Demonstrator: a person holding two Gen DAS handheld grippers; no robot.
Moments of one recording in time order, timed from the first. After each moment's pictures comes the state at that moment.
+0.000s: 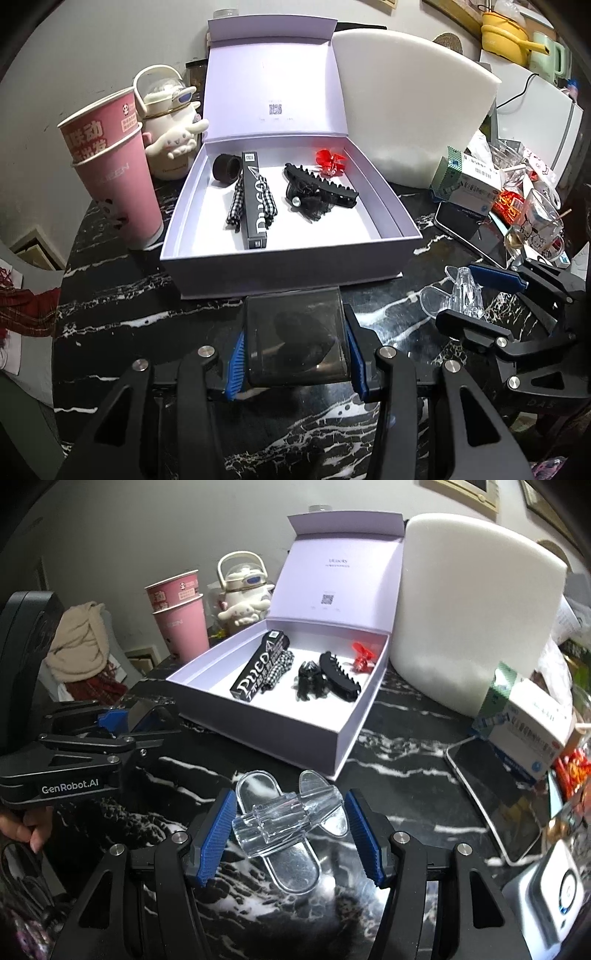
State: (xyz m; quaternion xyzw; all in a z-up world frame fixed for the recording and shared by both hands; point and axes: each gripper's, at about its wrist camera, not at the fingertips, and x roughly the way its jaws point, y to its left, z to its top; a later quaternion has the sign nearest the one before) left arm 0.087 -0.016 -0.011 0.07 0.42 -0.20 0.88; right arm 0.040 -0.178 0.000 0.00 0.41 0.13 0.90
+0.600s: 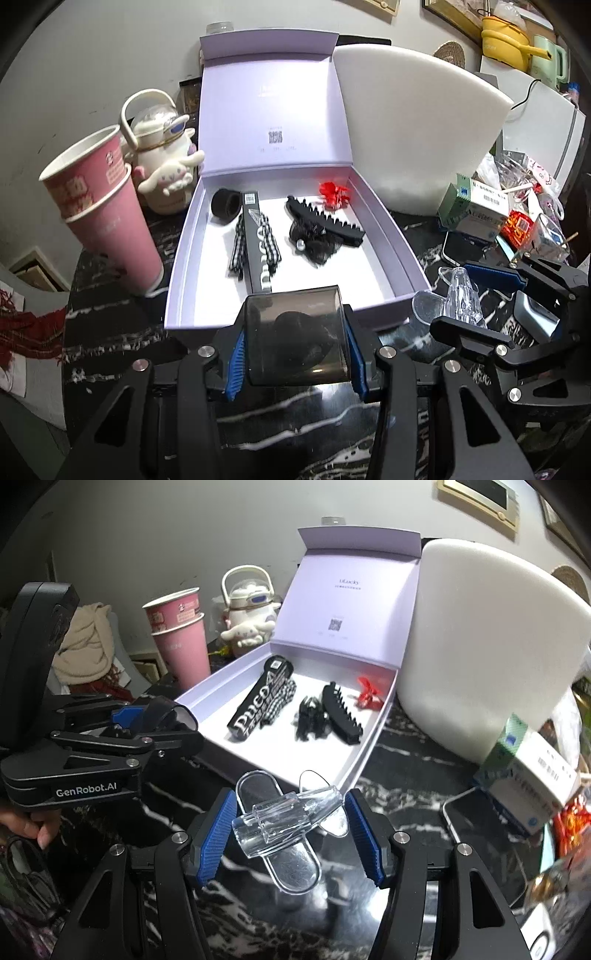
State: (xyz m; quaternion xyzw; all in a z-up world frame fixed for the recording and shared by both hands) left arm 0.125 -0.024 0.009 0.07 0.40 -0.21 0.89; right arm 0.081 -0.182 0.020 -0.02 0.40 0.15 0.90
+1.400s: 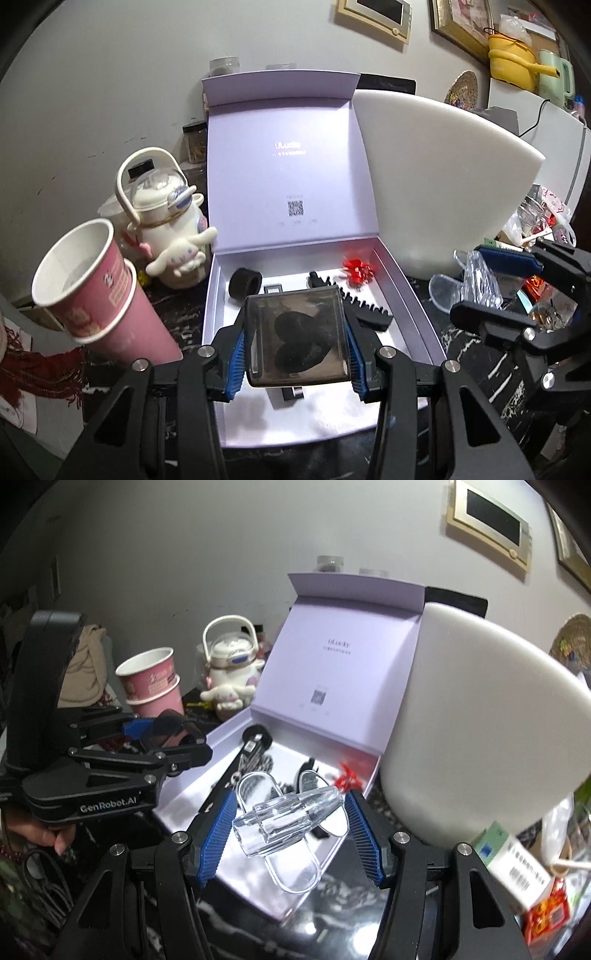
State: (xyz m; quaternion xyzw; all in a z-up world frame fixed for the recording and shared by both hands) left arm 0.195 -0.030 0.044 0.08 0.35 -0.20 0.91; right arm 0.151 -0.198 0.067 -0.03 0.35 0.15 0.92
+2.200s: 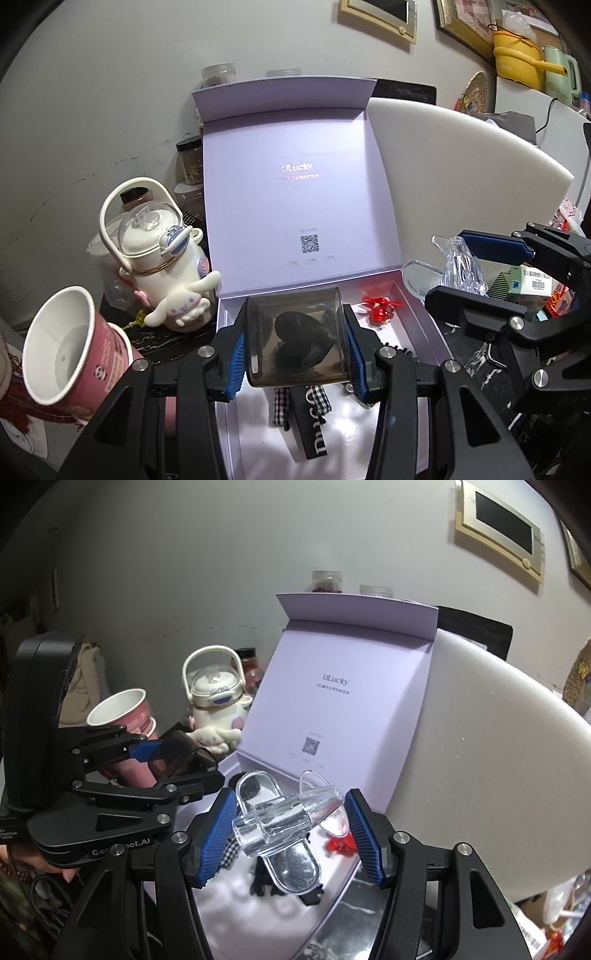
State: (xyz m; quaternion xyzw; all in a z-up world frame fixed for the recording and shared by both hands) left arm 0.249 -0.041 0.049 0.10 0.34 -0.19 0.92; right arm 0.213 -0.193 0.072 -0.02 0.33 0.15 0.93
